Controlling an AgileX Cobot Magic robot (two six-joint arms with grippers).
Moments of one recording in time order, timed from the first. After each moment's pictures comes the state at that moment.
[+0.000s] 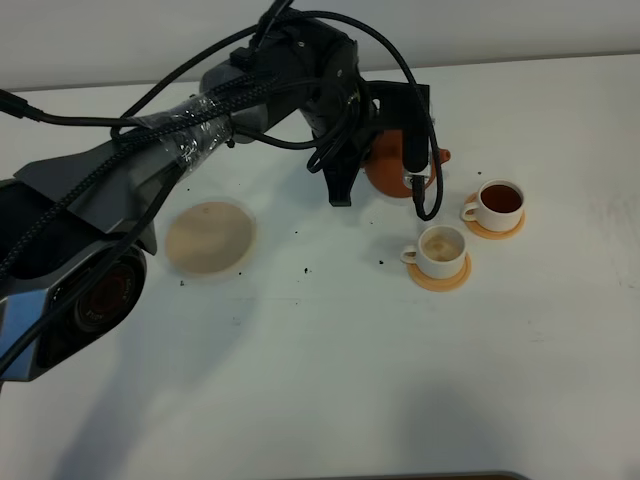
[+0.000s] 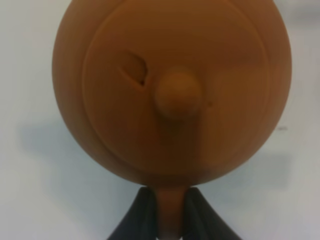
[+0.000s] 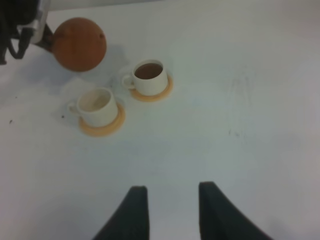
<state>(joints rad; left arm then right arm) -0.59 2.37 -2.06 0.09 0.85 1.07 -0.10 0.00 -0.50 0.42 1.08 -0.35</state>
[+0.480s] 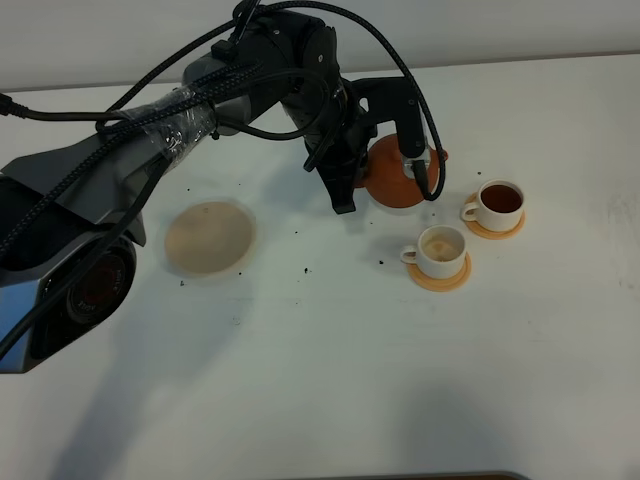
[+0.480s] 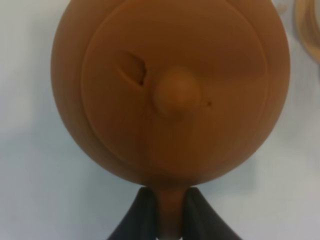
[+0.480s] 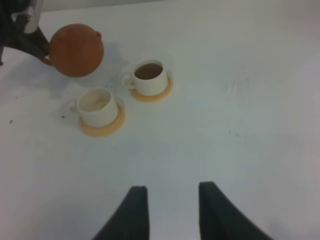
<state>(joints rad) -0.56 2.37 -2.06 -0.04 0.90 1.03 -0.10 0.00 -0.50 0.42 1.08 -0.35</state>
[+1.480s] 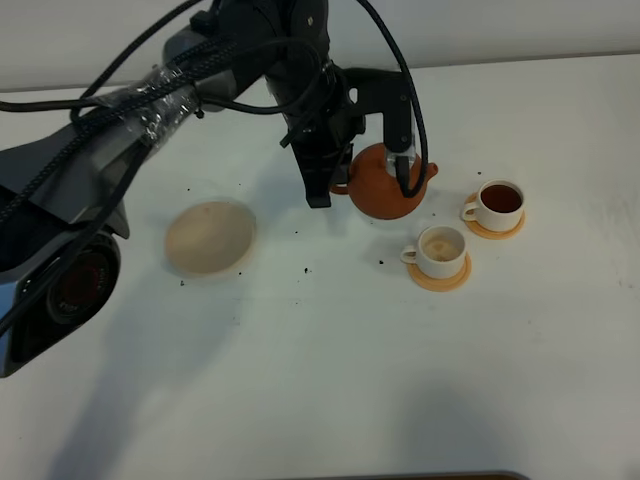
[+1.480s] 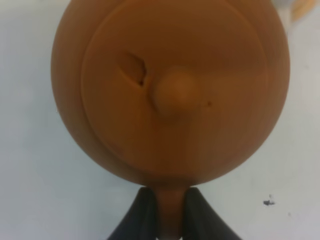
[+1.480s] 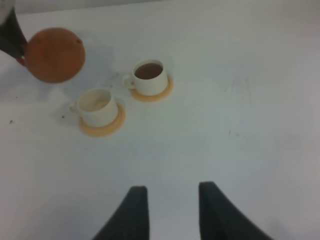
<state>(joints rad) -0.55 2.32 -2.12 -0.05 1.14 1.13 -0.10 0.00 -0.50 0.42 1.08 -0.35</state>
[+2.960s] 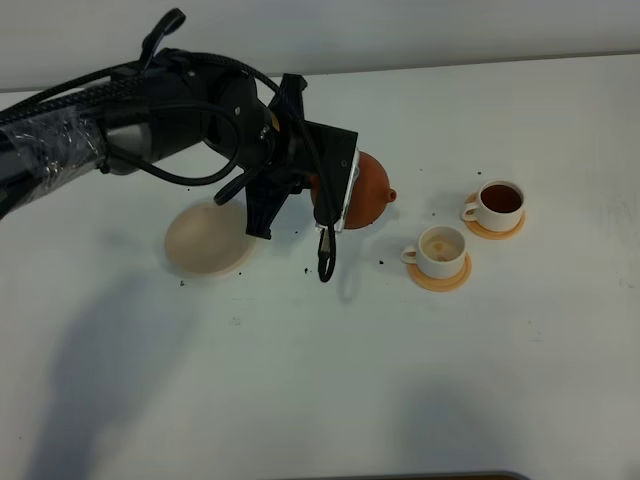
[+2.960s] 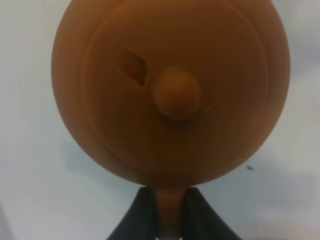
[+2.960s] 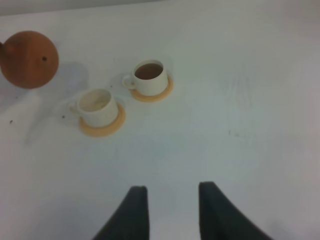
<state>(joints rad) -0.51 2.03 -1.46 0.02 0.47 1.44 -0.10 0.00 -0.50 0.42 1.08 -0.35</state>
